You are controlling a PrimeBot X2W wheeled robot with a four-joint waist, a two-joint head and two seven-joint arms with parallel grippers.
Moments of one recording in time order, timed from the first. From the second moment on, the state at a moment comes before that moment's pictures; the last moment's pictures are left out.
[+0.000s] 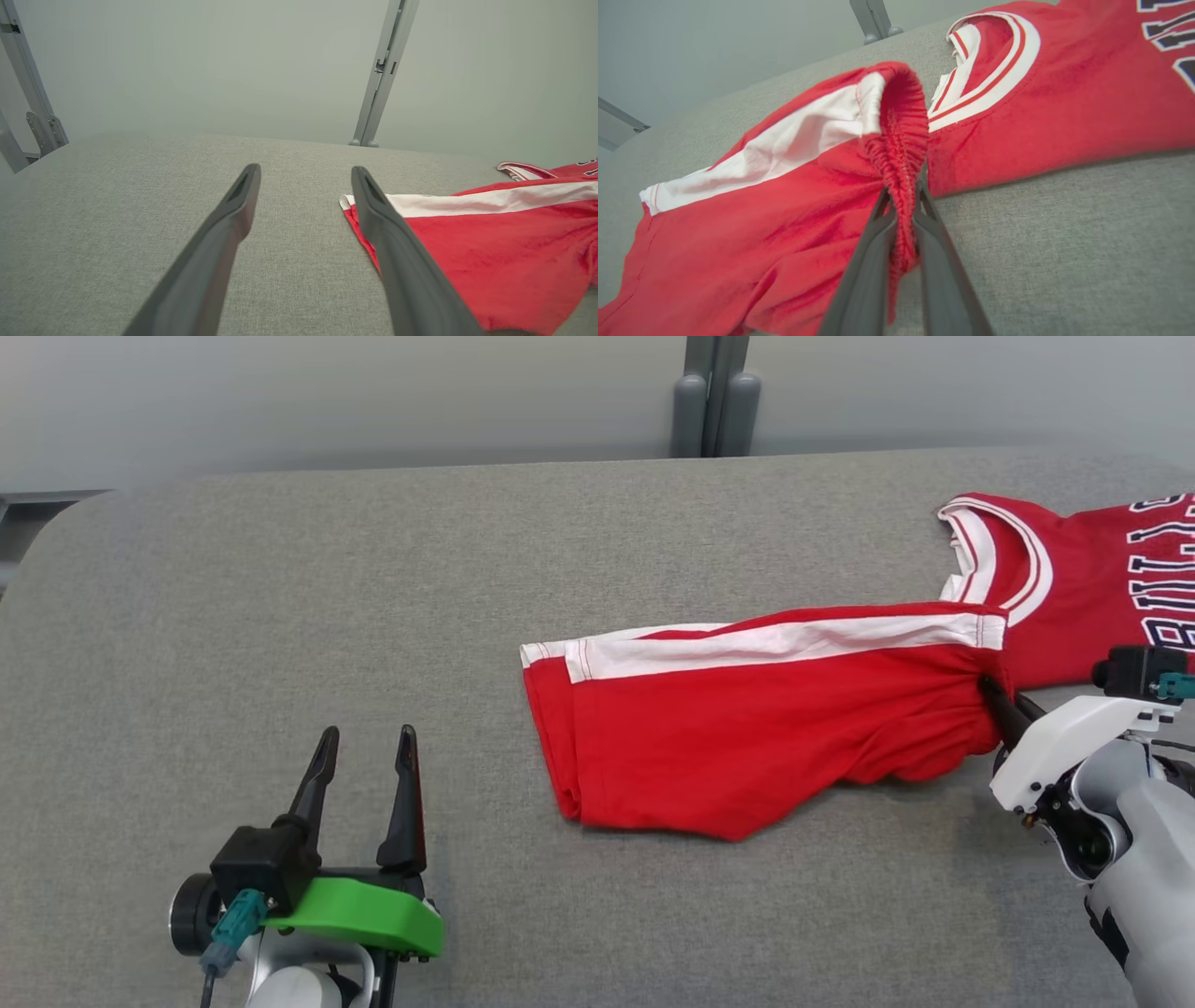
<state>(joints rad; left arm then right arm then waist) -0.05 0.04 -0.25 0.09 -0.33 0.10 -0.25 -0.44 -0.31 0.31 0.81 0.68 0.12 -0.01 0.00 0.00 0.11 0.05</state>
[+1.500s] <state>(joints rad) -0.04 0.04 -0.37 0.09 -0.39 0.11 -0.25 -0.55 -0.13 0.63 0.69 0.78 0.11 0.21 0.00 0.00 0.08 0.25</state>
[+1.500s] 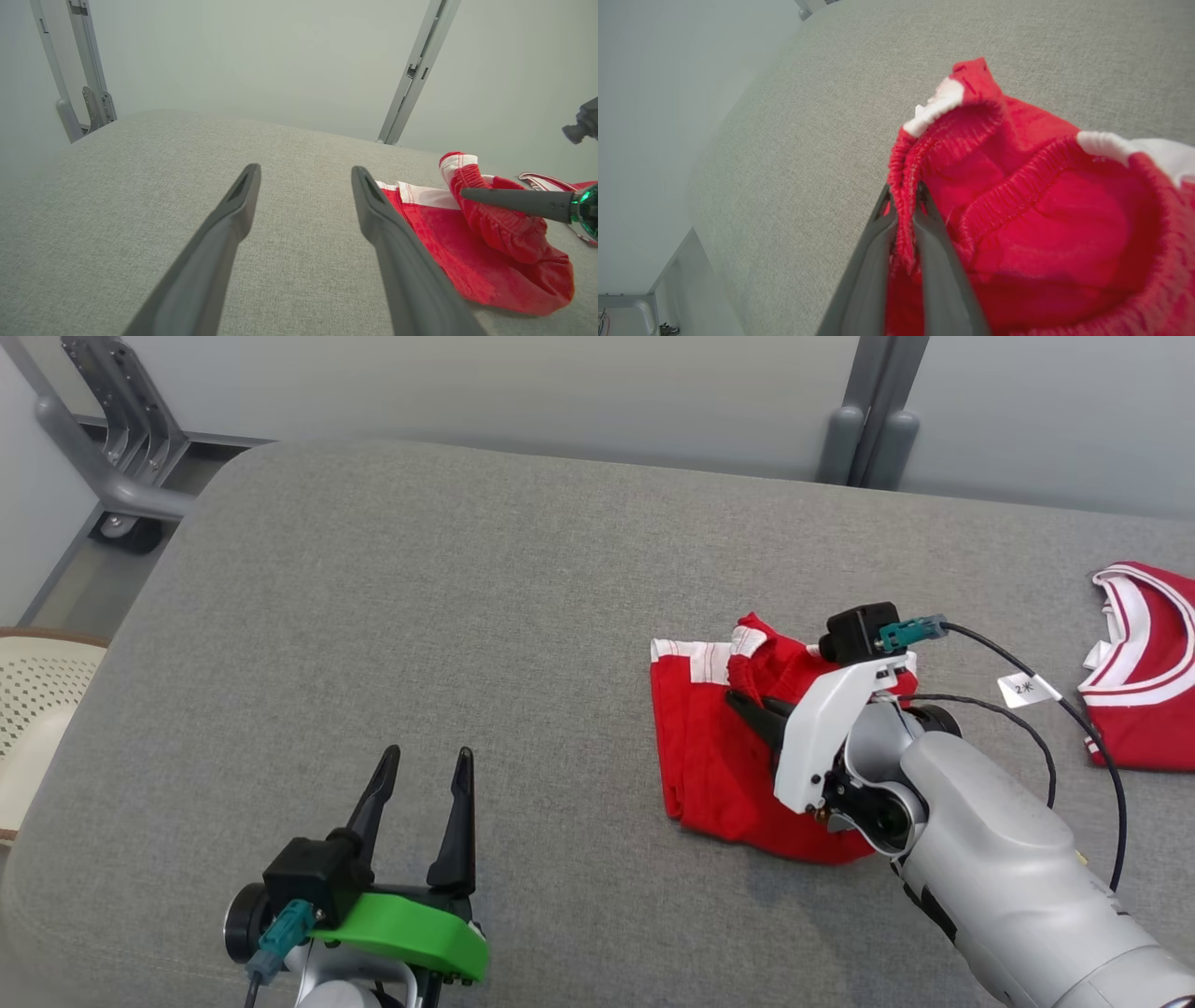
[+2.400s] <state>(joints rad) -0.04 0.04 -0.33 0.09 -0.40 0.12 -0.25 -0.76 -0.08 0.71 0.72 0.69 0.11 0.15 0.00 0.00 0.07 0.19</state>
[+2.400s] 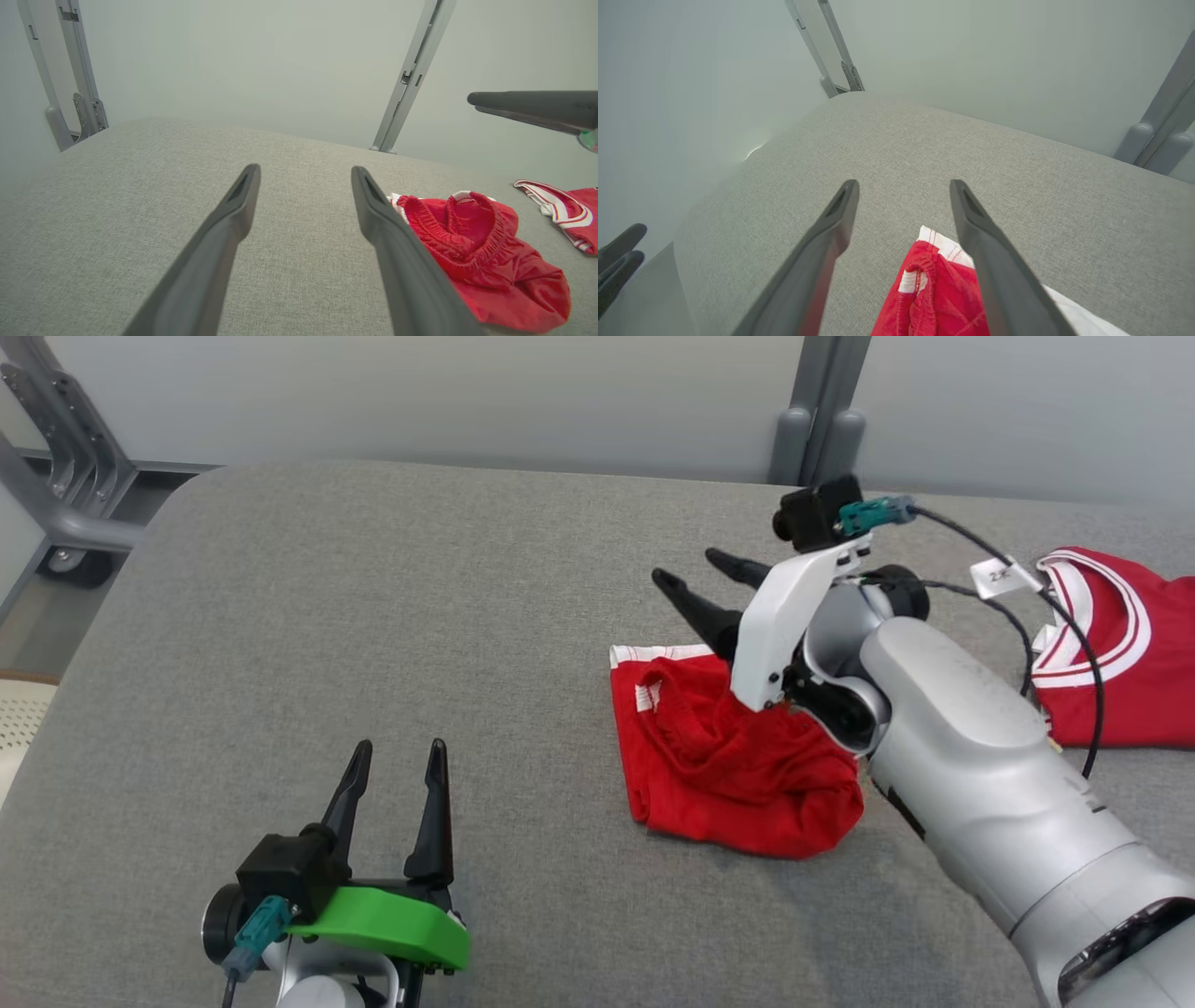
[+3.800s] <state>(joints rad) -0.05 0.04 -0.34 0.05 -0.35 0.12 -0.25 -0.57 -0.17 0.53 0.94 0.88 0.11 0.06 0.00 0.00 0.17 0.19</state>
